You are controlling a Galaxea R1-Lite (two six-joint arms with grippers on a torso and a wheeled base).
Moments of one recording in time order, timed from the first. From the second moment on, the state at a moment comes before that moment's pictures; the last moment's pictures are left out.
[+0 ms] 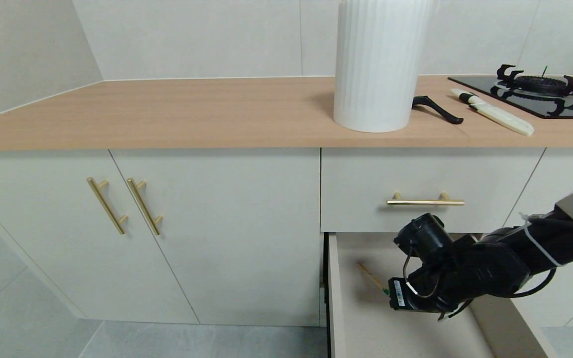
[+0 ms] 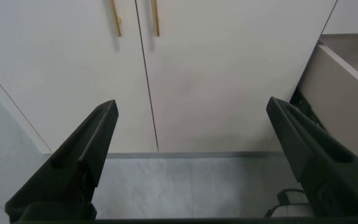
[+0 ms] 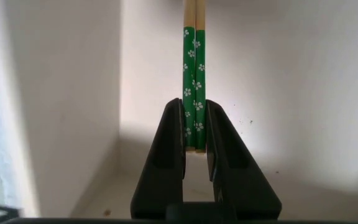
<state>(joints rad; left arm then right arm) 0.00 0.00 0.00 0.00 -0.03 0.01 0.52 2.03 -0.95 0.01 0.02 0.47</state>
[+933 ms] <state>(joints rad) 0.00 0.00 0.00 0.00 -0.03 0.01 0.58 2.27 -0.96 -0.13 -0.11 0.50</state>
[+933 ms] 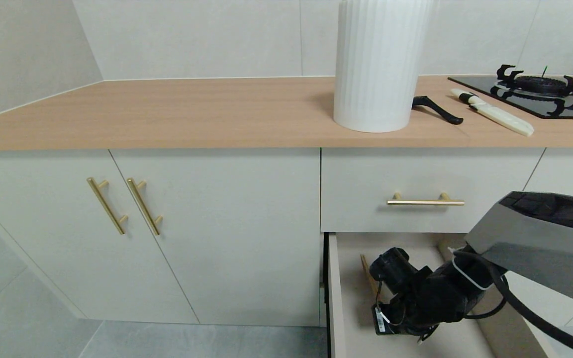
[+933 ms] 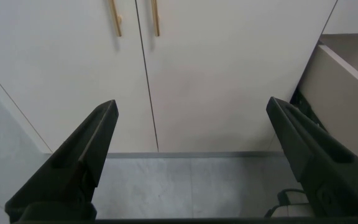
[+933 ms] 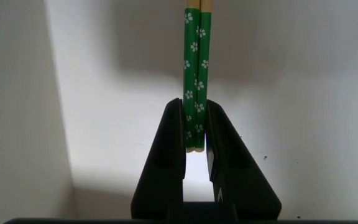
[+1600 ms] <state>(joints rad) 0.00 0.00 0.00 0.00 -0.04 0.01 0.59 2.32 -0.99 -0.13 -0.14 0.52</state>
